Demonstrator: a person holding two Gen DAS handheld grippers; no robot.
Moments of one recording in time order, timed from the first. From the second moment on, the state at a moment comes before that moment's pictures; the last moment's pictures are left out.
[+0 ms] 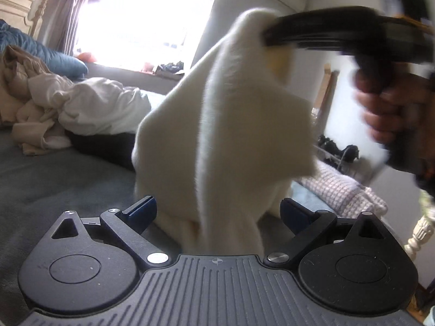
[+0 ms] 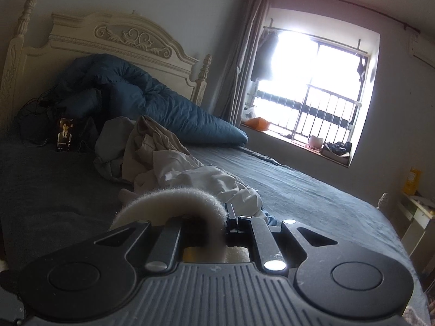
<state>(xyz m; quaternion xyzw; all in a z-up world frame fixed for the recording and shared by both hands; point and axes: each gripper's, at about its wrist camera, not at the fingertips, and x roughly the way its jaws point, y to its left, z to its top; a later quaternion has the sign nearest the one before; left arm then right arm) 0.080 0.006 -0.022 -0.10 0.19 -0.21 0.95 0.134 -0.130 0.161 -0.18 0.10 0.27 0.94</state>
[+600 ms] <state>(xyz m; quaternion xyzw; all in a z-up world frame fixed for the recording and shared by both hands) 0.094 -0.019 -0.058 -0.04 0.20 -0.06 0.98 0.119 -0.199 0.155 -0.09 0.11 0.25 0.96</state>
